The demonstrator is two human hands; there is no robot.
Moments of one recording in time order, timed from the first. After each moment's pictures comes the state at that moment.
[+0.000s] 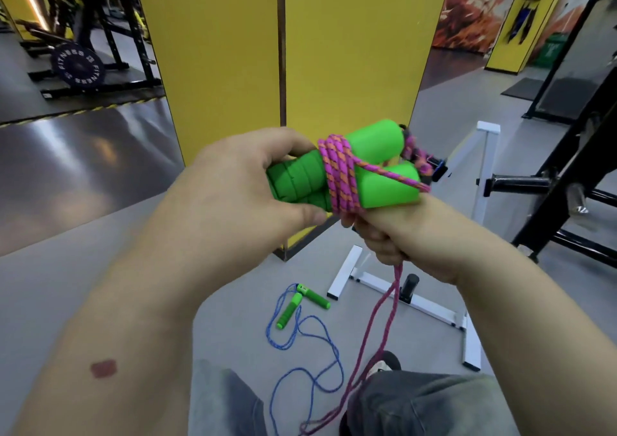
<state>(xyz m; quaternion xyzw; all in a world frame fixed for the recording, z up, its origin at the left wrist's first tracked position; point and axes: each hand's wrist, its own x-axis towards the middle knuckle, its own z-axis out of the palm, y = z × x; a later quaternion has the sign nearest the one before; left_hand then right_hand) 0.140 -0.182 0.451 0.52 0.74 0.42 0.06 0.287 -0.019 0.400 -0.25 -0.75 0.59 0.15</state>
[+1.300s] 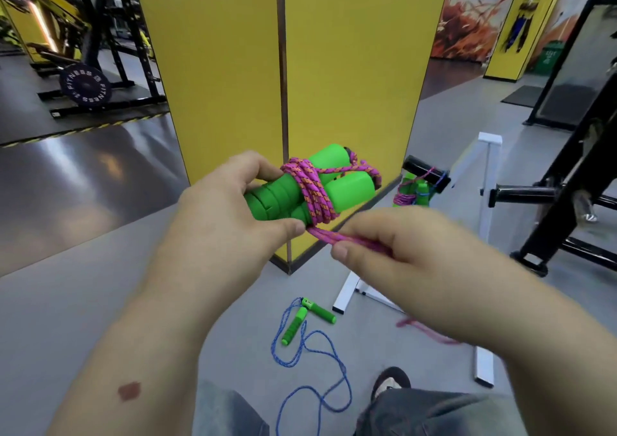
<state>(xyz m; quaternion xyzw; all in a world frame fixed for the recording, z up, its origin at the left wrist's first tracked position) 0.127 -0.174 0.433 0.42 0.79 0.45 0.03 0.298 -0.066 0.439 -0.21 -0.94 0.20 0.15</state>
